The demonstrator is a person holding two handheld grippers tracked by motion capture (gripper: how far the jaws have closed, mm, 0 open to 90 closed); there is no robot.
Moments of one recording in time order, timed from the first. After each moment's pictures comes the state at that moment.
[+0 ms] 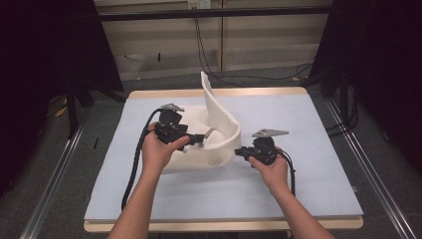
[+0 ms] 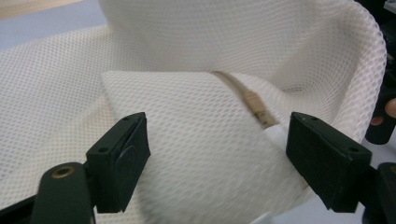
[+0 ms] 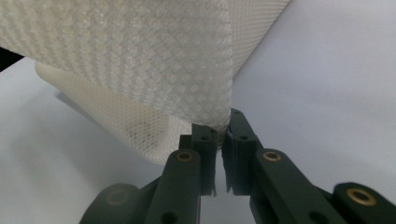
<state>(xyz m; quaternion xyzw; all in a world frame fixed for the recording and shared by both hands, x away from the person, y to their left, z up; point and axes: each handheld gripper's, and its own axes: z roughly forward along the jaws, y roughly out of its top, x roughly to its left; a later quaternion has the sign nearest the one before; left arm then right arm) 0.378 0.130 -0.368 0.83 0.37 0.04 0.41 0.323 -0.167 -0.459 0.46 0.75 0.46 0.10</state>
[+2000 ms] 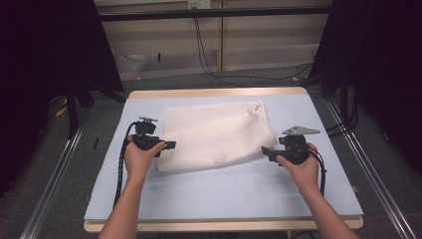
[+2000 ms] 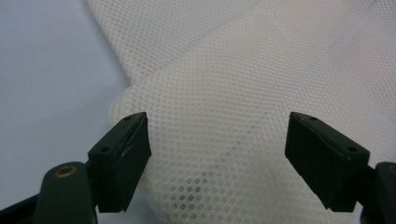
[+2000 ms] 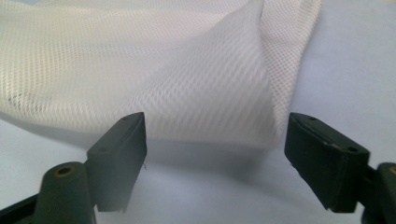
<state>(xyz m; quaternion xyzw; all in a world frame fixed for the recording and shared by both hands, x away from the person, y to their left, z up) 0.403 0.207 -0.436 0.80 0.49 0.06 0.34 0.317 -0.247 -0.452 0.51 0.74 0.40 0.21</state>
